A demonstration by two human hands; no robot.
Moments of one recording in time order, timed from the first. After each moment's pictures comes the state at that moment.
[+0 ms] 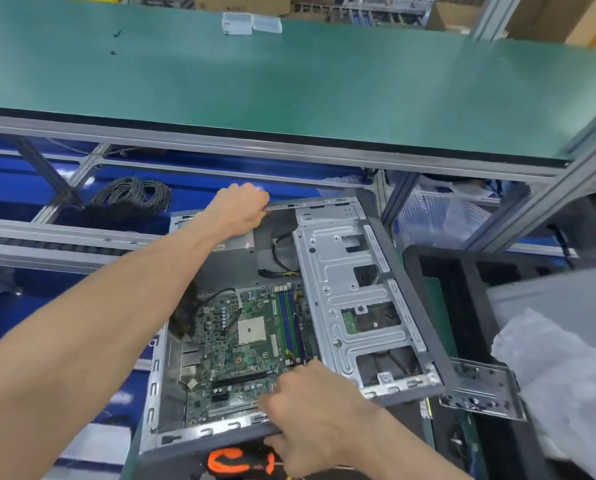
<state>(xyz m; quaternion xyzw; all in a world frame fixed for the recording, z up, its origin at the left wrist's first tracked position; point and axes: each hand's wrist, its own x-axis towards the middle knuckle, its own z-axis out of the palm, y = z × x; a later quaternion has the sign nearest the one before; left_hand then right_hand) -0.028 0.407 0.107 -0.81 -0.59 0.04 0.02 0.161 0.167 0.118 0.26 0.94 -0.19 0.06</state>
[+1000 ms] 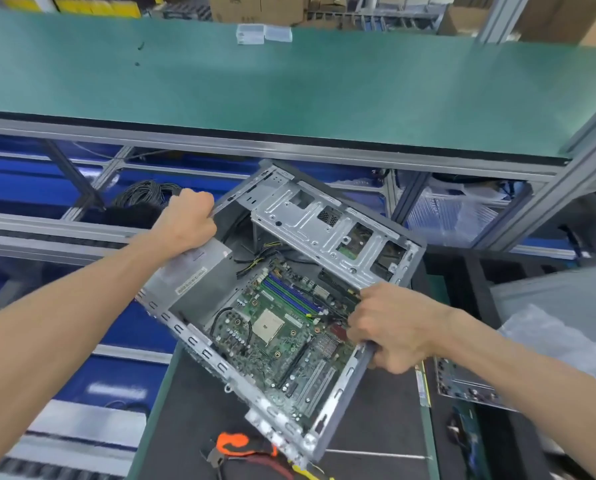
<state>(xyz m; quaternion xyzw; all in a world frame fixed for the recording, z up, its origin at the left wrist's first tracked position) -0.103 0.344 0.124 -0.71 -0.70 -0.05 -0.03 0.256 0.238 0.142 0.17 0.96 0.01 0.20</state>
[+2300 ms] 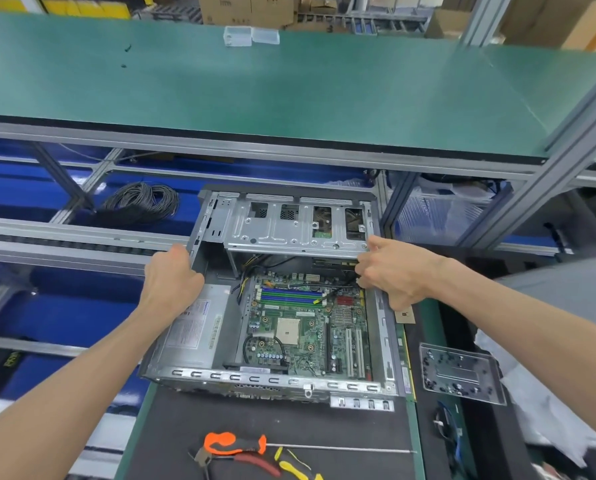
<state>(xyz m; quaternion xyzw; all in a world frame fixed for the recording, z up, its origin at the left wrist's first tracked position) -0.069 0.249 0.089 -0.55 -0.81 -0.16 -0.10 0.293 0.299 0.148 0.22 0.91 0.10 0.32</state>
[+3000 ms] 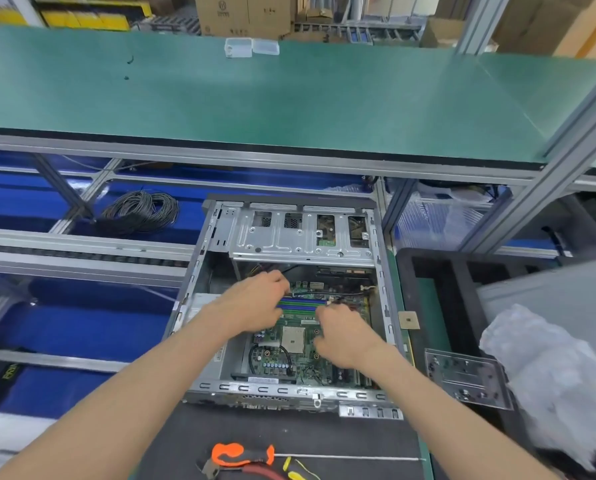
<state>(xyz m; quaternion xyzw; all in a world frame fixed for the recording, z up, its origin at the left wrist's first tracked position) 0.013 0.264 0.081 -0.84 -0.52 0.09 -0.13 0.204 0.218 0.082 0.57 0.77 -0.26 0.08</state>
